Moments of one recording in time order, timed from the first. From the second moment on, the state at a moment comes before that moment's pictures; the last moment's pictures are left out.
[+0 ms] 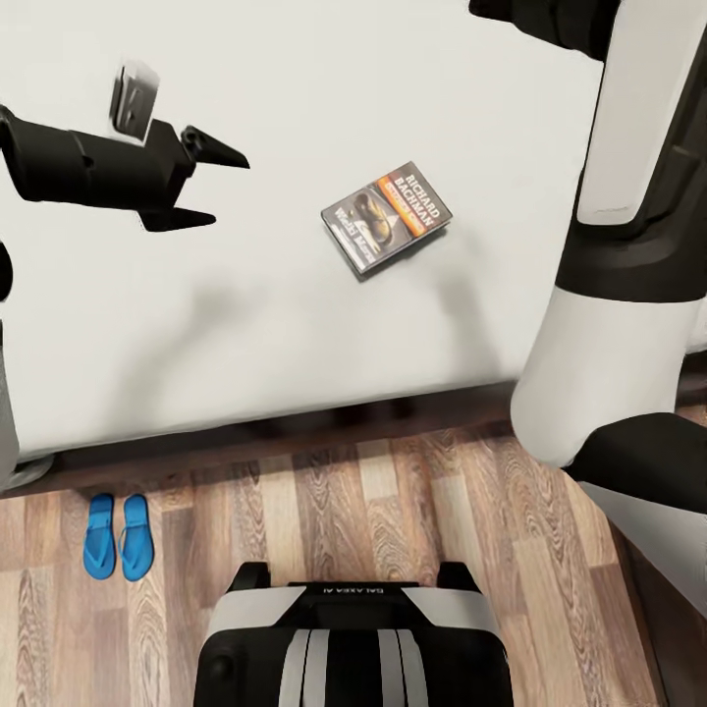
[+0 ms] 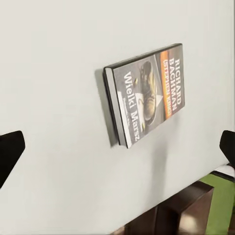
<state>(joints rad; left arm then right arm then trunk) -1.53 0.39 -0.28 -1.61 2.30 0.82 1.22 -1.66 0.17 0.06 -1.56 -0.20 1.04 -0.14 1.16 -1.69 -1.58</state>
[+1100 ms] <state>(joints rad) -1.39 0.41 -0.25 -1.61 2.29 0.91 1.05 -1.46 0.17 0.05 -1.62 -0.29 1.04 -0.14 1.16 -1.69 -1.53</state>
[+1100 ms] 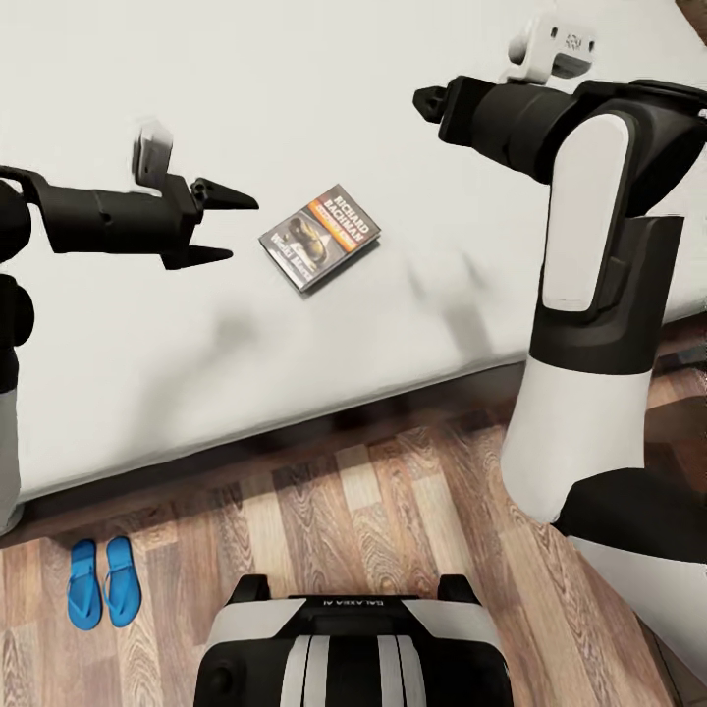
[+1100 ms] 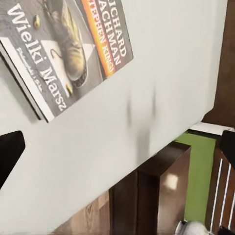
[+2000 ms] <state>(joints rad) -1.14 0.38 -0.27 -1.61 2.29 0.92 1.04 -1.27 0.17 0.07 -1.62 -0.33 1.04 -0.14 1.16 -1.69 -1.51</state>
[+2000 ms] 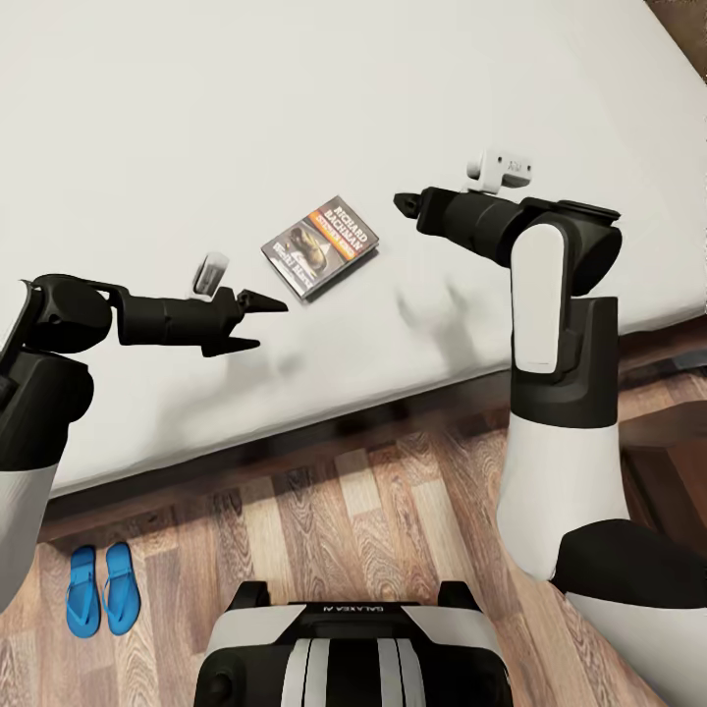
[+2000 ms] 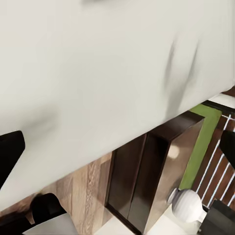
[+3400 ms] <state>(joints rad) -1.08 0.38 -0.26 -1.61 2.28 0.91 0.94 -1.03 -0.24 -0.13 -1.62 -0.82 1.04 0.45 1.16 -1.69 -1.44</state>
